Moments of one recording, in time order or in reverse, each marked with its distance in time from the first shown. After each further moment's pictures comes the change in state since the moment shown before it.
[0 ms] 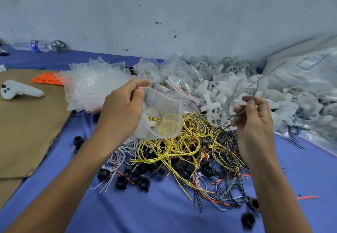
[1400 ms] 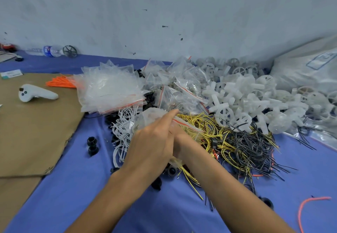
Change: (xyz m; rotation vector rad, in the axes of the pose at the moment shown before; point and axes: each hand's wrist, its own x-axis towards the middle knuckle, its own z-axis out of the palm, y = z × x) left_hand -0.063 0.019 0.021 0.300 -0.081 0.232; right_hand -0.060 0.032 0.144 -0.270 -0.606 0.688
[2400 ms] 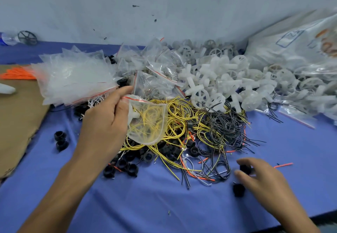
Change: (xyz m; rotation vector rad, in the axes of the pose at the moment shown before) left_hand 0.003 -0.017 -0.009 -0.235 0.062 -0.182; right_hand -0.163 0.126 -0.187 -0.984 0.630 0.061
